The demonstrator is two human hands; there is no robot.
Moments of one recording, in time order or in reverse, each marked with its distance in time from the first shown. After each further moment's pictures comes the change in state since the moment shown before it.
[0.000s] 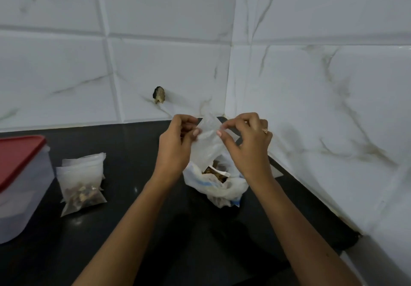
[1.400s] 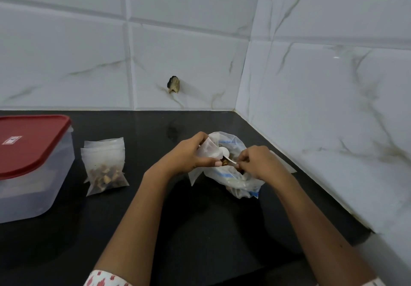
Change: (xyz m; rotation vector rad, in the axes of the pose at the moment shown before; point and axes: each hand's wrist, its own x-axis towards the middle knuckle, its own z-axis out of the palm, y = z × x) left_hand 0.001 -0.043 -0.038 0.270 -0.611 -0.205; right_hand -0.007 -0.003 0.011 -0.443 -0.845 0.324
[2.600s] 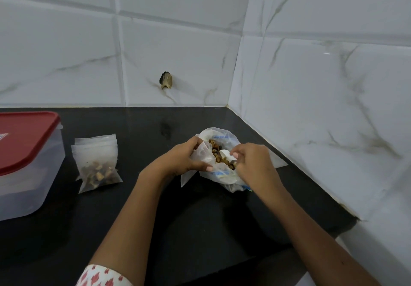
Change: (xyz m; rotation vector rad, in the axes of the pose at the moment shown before) left_hand -0.005 -0.005 0.009 -0.075 -0.105 -0.103; right_hand -0.036 -0.009 0.010 0.144 0.342 -0.095
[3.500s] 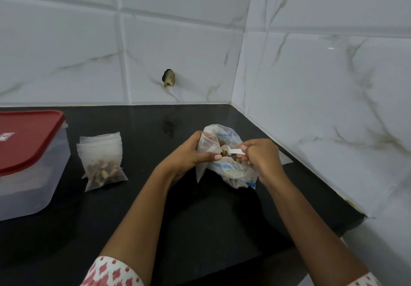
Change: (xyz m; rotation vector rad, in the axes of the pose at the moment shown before) left_hand 0.004 -0.006 0.011 -0.492 0.041 0.070; right_hand 0.027 0.014 0.016 0.592 -0.006 0.454
